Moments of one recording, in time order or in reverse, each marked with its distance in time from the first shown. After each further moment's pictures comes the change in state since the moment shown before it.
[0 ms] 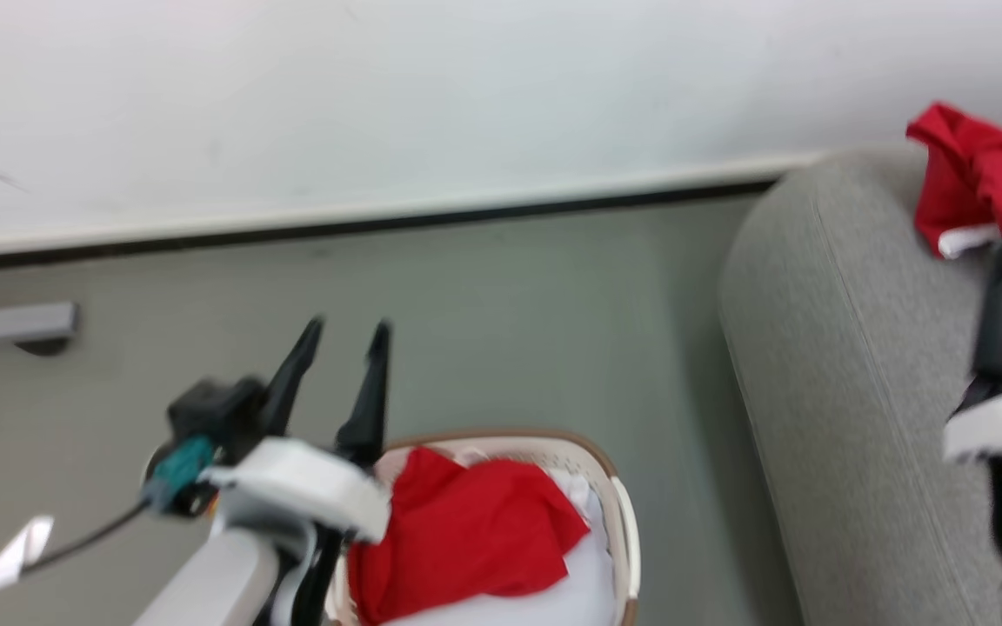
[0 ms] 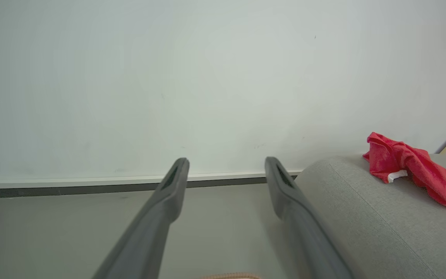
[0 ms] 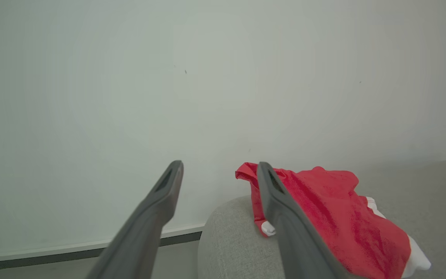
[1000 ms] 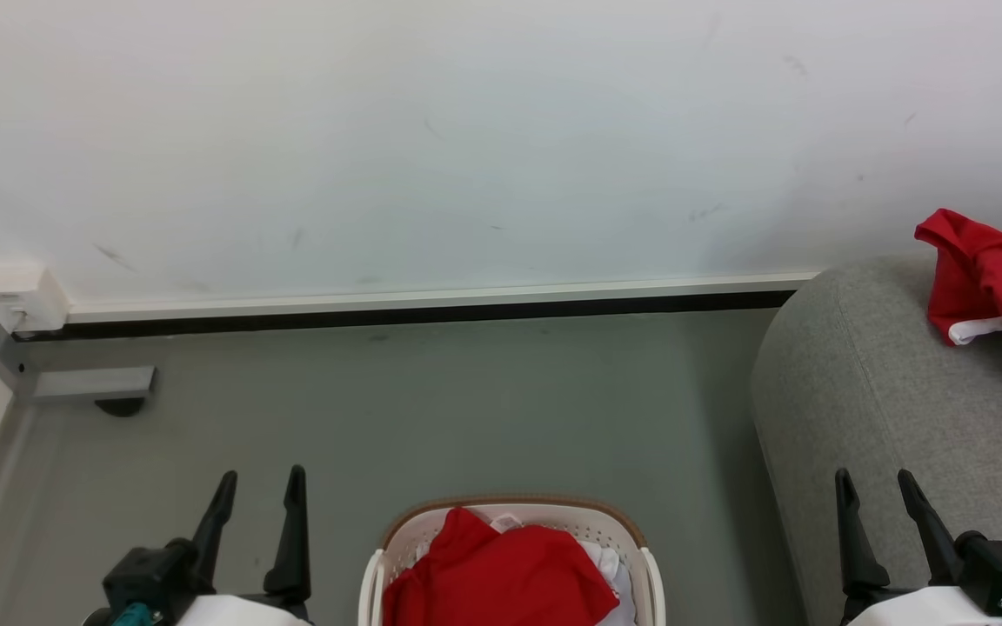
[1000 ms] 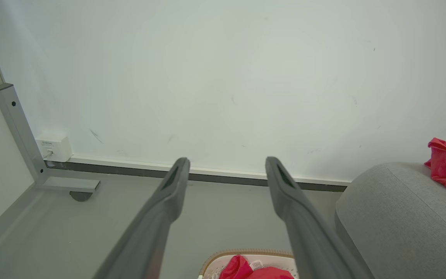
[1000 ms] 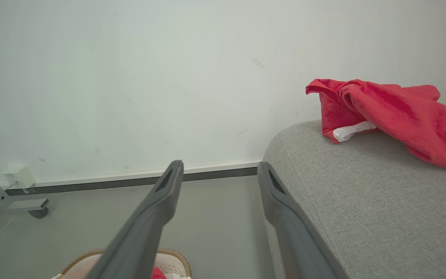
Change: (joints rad) left arm 0.359 -0.066 0.247 0.023 0.166 -0.064 -0.087; right arm 0.352 0.075 0.171 0.003 0.038 0.000 -0.022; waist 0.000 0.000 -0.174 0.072
